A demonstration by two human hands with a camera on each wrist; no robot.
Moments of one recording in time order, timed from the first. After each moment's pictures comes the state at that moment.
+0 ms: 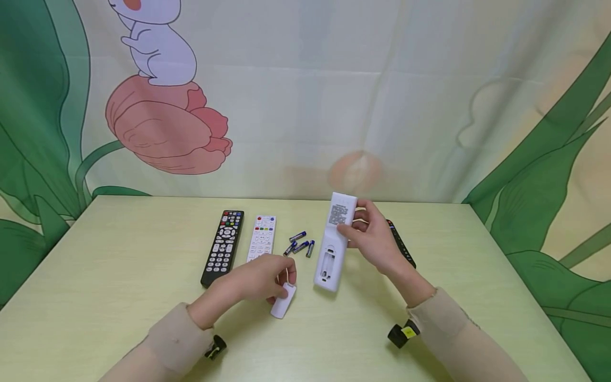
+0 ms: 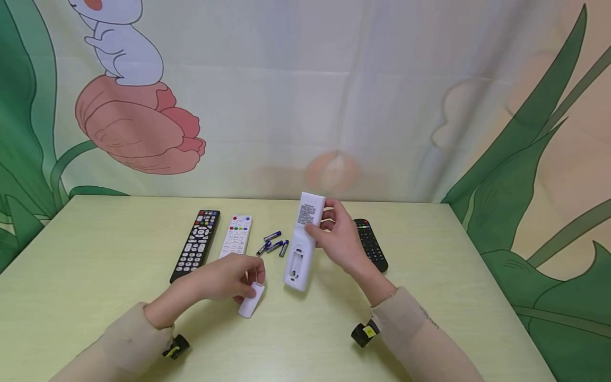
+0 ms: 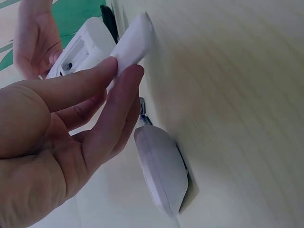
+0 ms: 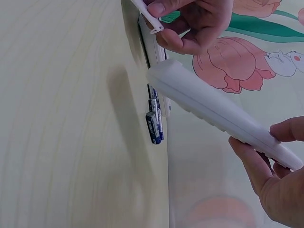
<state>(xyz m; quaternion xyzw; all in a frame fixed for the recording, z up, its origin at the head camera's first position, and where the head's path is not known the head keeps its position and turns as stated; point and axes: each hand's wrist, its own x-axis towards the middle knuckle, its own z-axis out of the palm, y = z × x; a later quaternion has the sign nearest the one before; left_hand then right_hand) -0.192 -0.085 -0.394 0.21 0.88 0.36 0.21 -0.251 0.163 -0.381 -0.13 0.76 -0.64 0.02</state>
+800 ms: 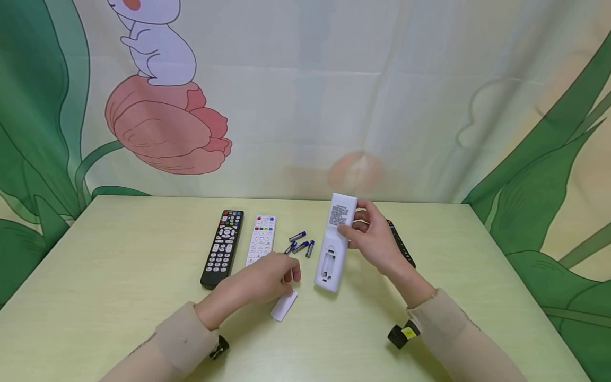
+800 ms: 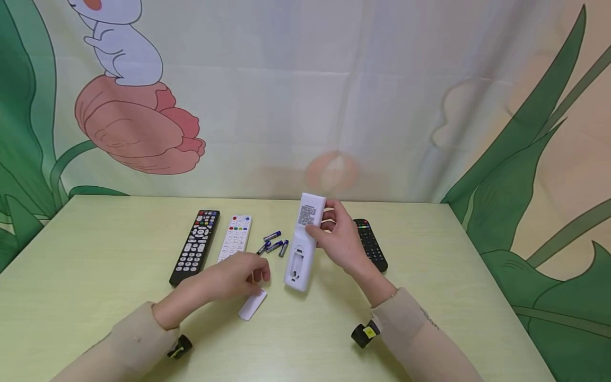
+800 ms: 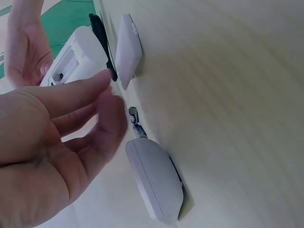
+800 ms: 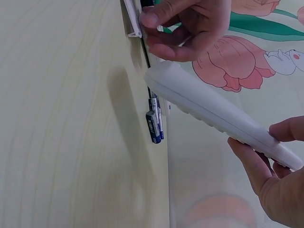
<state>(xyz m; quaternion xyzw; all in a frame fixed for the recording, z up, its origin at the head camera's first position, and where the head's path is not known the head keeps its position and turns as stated) -0.196 -0.076 -0.400 0.25 0.92 0.27 0.13 -0.252 0.166 -0.382 -0.13 0.76 -0.63 0.02</state>
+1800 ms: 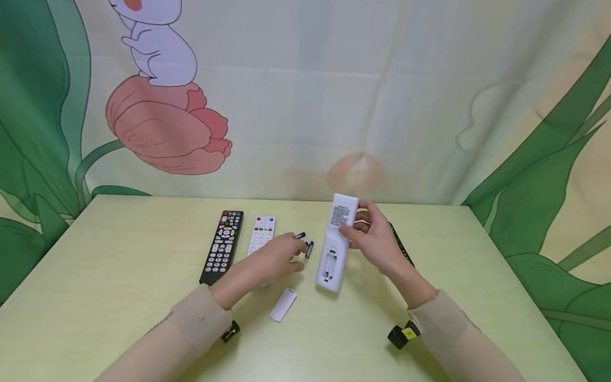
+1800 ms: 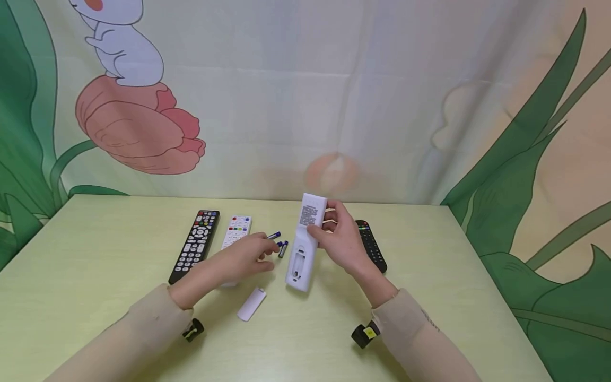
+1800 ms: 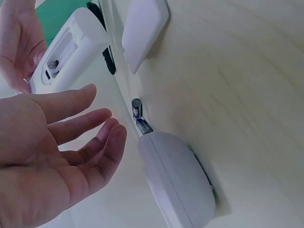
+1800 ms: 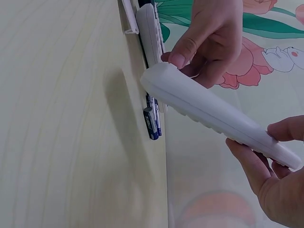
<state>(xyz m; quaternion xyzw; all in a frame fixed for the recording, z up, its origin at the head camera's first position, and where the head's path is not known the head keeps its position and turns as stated) -0.230 -0.064 -0.395 0.29 0.93 0.21 0.05 -0.253 0.169 -0.380 -0.13 0.77 -0.63 0.03</state>
